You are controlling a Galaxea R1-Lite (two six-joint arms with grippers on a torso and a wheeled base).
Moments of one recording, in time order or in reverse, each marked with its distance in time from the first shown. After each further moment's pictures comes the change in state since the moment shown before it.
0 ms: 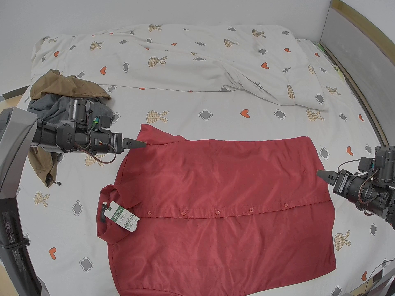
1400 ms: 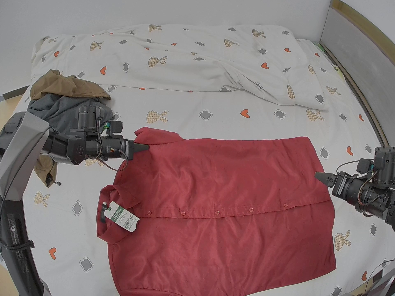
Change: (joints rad) left arm -0.060 0.032 0.090 -0.225 -0.004 0.037; right arm 0.013 -0.003 0.007 0.001 0.021 -0.006
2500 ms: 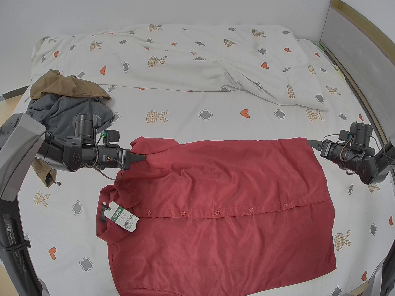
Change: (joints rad) left arm 0.012 -0.039 0.121 -0.010 0.004 0.000; right arm -0.298 0.581 -0.528 -0.153 0.297 -0.190
